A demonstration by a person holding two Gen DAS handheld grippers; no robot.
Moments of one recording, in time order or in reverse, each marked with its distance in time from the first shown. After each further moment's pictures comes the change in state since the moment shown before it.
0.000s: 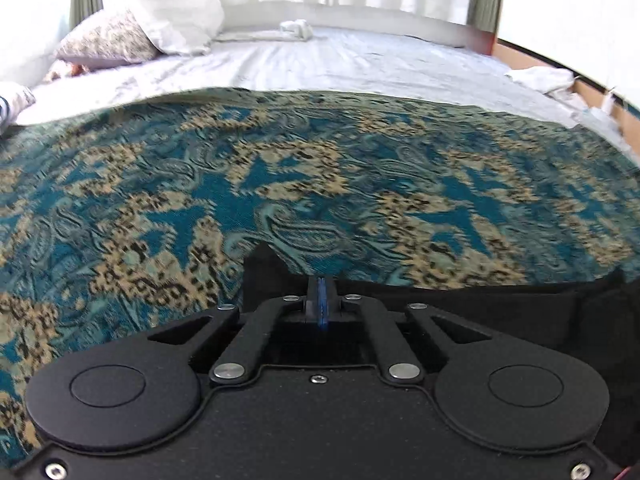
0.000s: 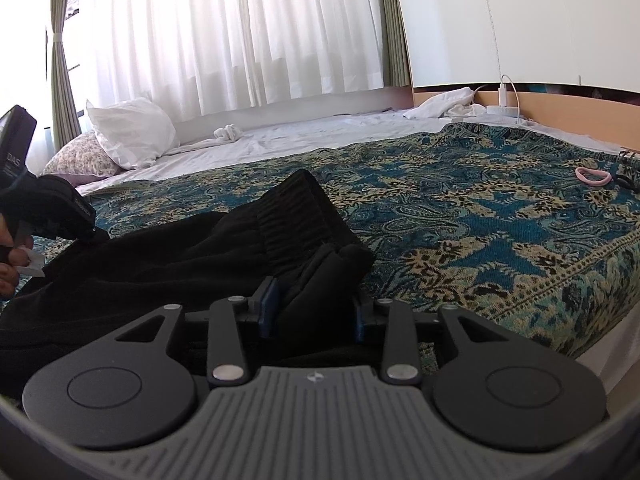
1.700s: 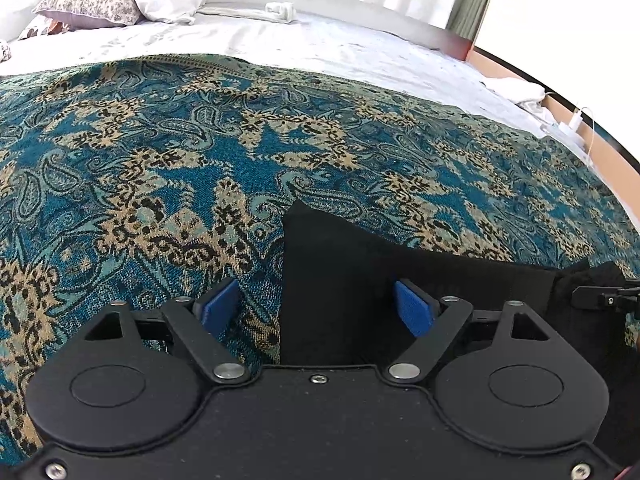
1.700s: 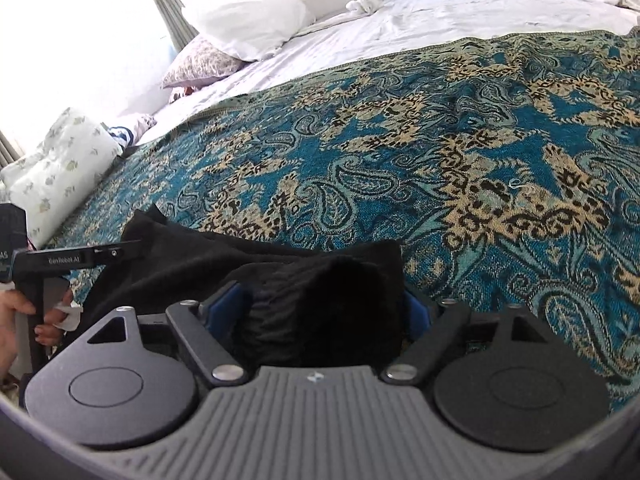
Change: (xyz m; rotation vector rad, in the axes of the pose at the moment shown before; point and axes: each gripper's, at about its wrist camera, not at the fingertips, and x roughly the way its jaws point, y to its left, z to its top) left arm -0.003 0.055 -0.013 -0.089 0.049 -0.193; right arm 0.175 -0.037 0.097 -0.030 0.481 0.553
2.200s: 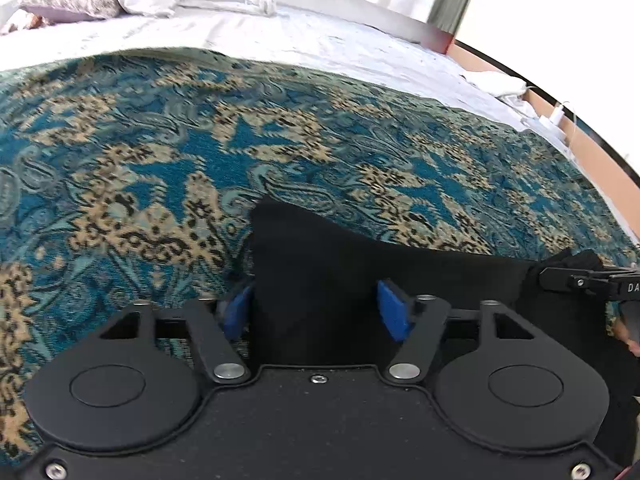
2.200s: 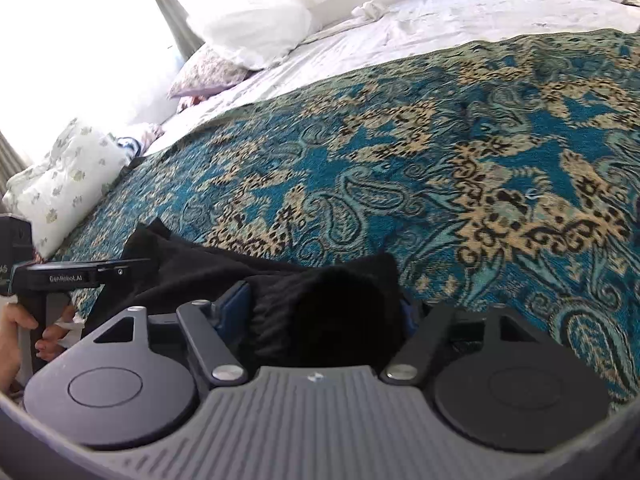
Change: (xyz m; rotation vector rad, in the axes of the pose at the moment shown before) left arm 0.000 -0.005 -0.001 0.013 0.014 -0.051; right arm 0.009 -0.002 0.004 0.017 -0.035 0.027
